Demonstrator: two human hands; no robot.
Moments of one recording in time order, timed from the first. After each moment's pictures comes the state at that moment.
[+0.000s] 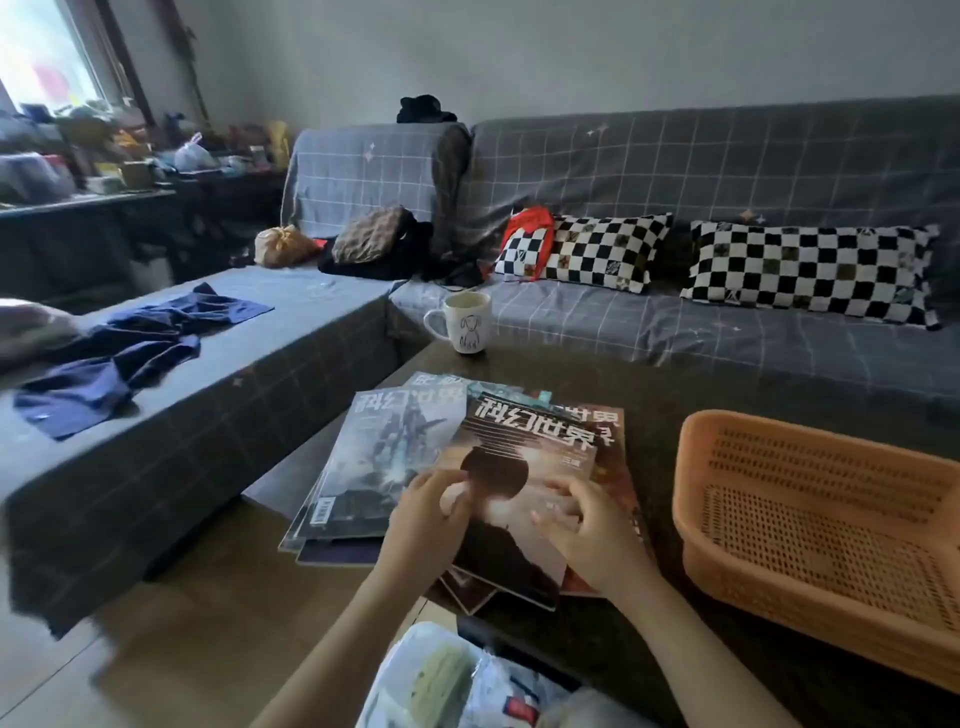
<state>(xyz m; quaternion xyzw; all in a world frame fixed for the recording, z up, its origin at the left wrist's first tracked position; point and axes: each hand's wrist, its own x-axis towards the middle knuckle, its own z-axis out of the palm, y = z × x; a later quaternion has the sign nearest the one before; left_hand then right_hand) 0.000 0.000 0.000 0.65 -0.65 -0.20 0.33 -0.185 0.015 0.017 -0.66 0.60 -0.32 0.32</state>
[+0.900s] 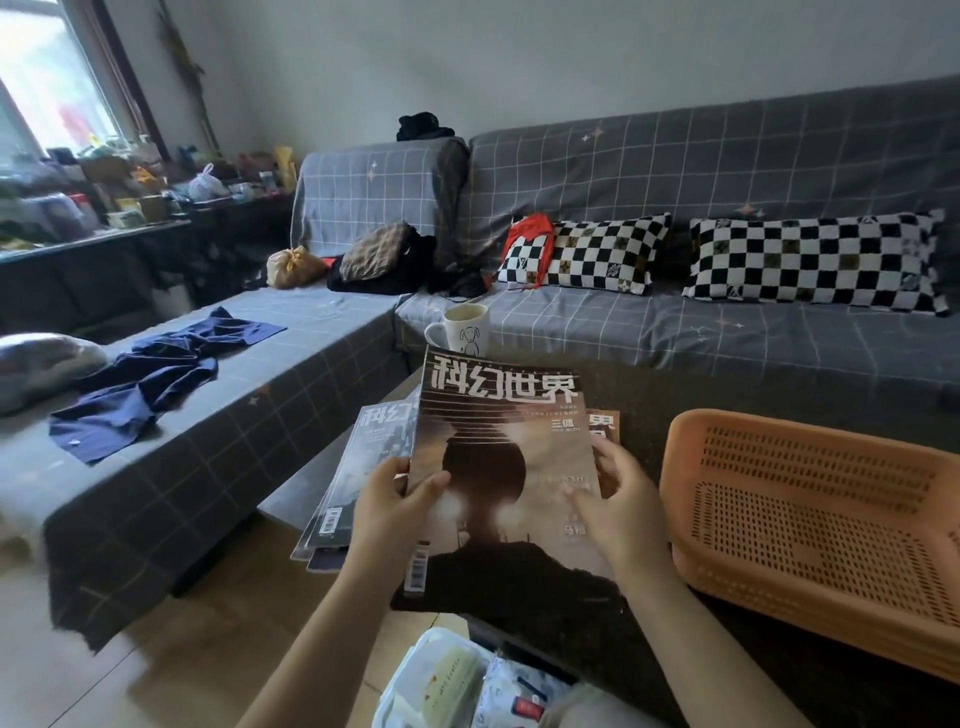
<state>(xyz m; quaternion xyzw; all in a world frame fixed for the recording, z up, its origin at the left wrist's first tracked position) -0.002 0.025 0.052 0.65 -0.47 -0.33 0.50 -0.202 0.019 0.041 -0.52 0.63 -0.49 0.32</state>
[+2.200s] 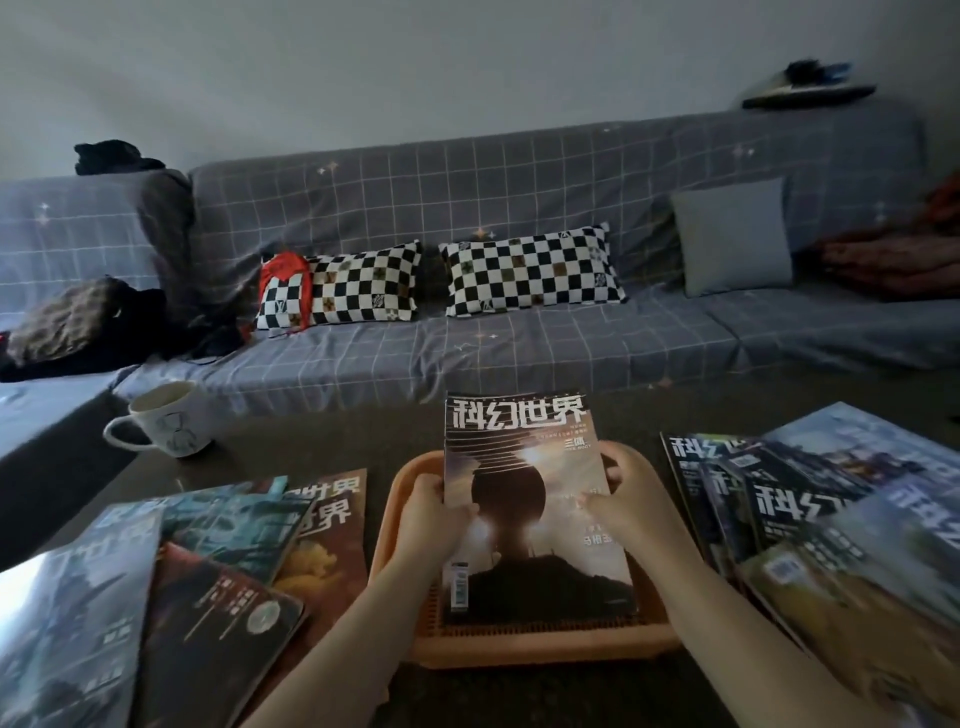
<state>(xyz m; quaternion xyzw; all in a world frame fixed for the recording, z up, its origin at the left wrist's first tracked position) -0.297 -0.075 0.026 0.60 -0.64 -0.41 0.25 -0.477 0.021 0.041 -0.40 0.79 -0.43 0.20</state>
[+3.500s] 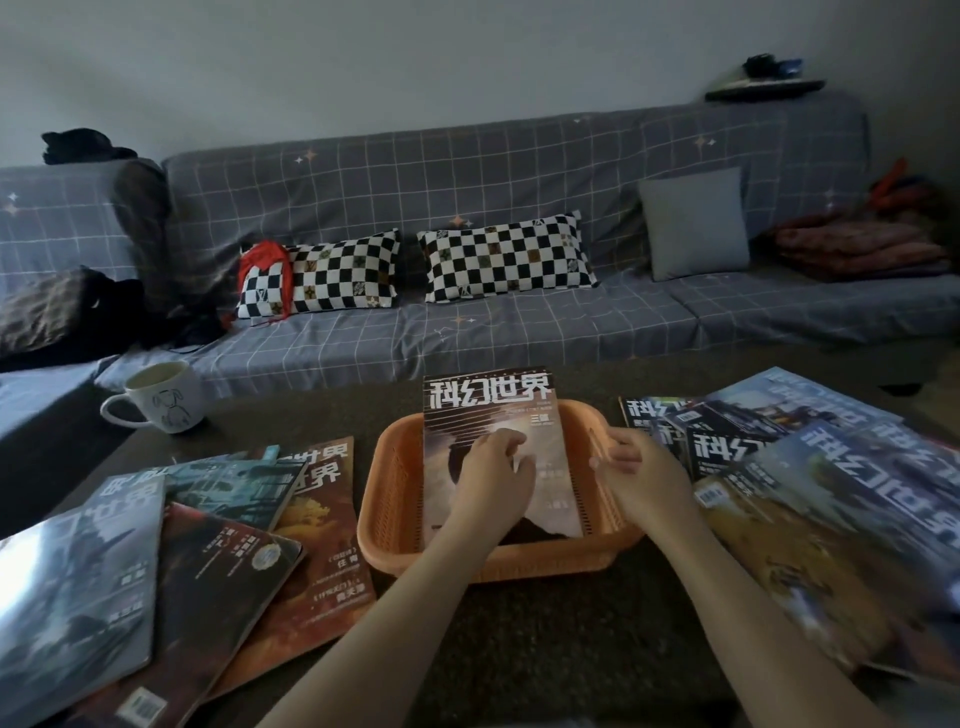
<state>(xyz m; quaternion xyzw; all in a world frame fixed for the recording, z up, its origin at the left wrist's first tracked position) -0.336 0.020 0.065 0.46 -0.79 -0.31 0.24 -0.475 0.102 0.059 -0.37 0.80 -0.42 0.19</state>
